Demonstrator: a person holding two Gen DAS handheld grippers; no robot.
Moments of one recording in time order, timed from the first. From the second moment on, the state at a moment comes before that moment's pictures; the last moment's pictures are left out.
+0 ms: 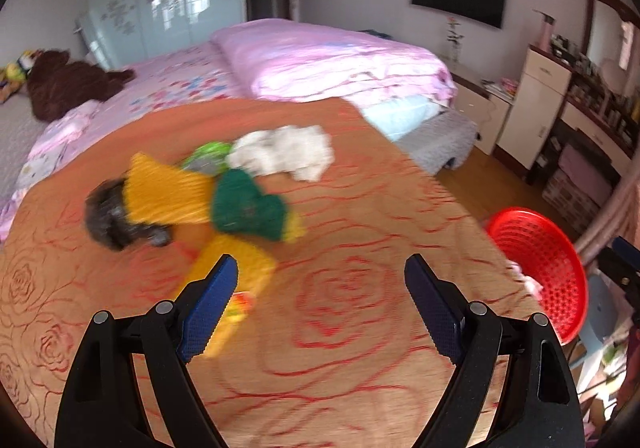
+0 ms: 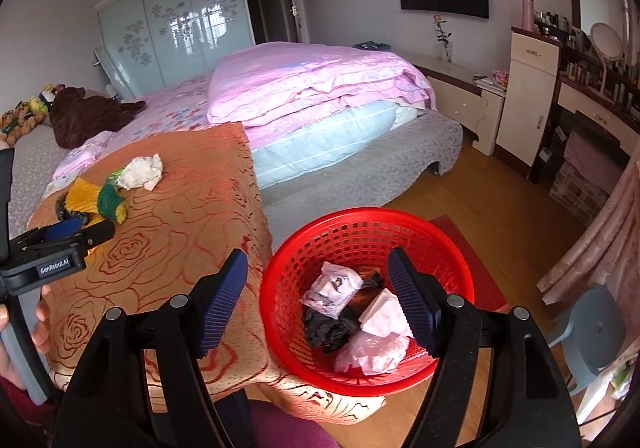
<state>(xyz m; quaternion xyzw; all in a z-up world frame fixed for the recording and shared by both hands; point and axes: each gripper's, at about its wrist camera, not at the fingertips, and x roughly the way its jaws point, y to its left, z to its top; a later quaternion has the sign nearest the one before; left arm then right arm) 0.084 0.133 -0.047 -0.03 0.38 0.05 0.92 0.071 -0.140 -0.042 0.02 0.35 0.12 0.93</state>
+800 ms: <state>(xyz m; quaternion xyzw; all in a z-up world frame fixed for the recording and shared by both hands) 0.072 0.190 -0.069 -0.06 0.41 0.08 0.91 0.070 -0.119 -0.047 0.02 0.36 0.14 0.92</state>
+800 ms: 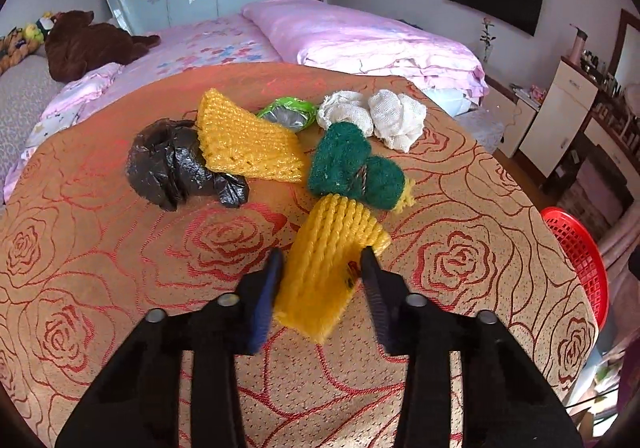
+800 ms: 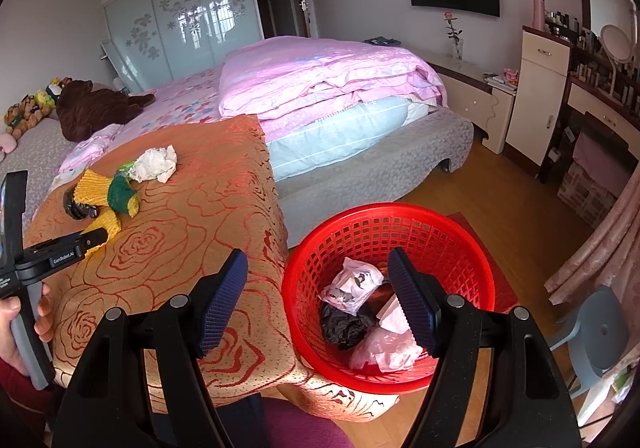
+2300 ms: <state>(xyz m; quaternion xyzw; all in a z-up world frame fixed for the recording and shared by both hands) 0.017 0.256 -0.051 -0.10 0.37 0.17 0.91 0.143 0.145 -0.063 -0.10 0.38 0.32 0.86</state>
